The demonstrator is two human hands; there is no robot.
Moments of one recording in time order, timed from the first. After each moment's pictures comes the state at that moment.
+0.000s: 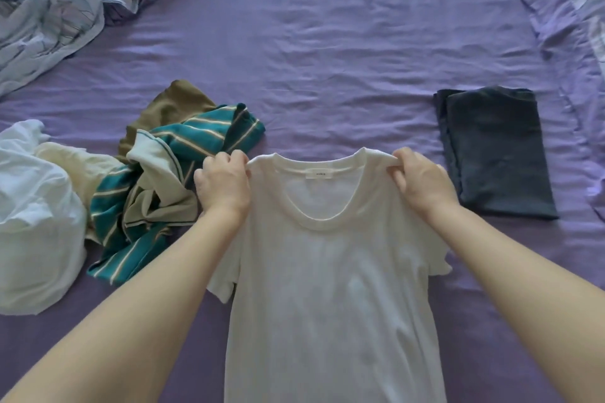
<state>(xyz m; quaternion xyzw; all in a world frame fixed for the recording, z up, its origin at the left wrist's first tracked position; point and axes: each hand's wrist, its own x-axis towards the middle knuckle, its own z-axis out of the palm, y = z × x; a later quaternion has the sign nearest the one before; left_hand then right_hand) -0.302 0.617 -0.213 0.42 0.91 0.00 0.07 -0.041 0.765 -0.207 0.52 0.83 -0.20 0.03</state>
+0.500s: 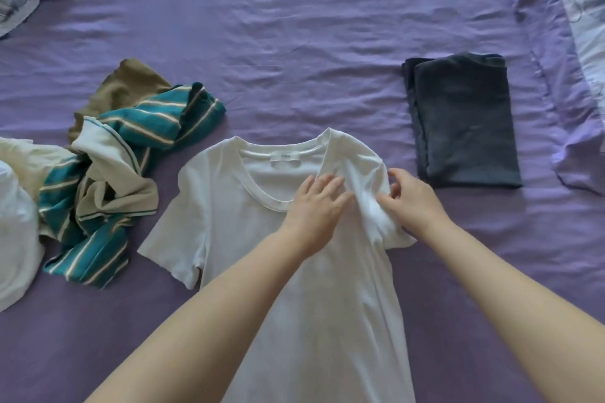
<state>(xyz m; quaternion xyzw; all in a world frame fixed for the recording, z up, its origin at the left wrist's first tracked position) -0.142 0.638 -0.242 0.73 0.65 0.02 0.19 0.023 0.732 -0.220 0.59 0.72 -0.36 0.05</state>
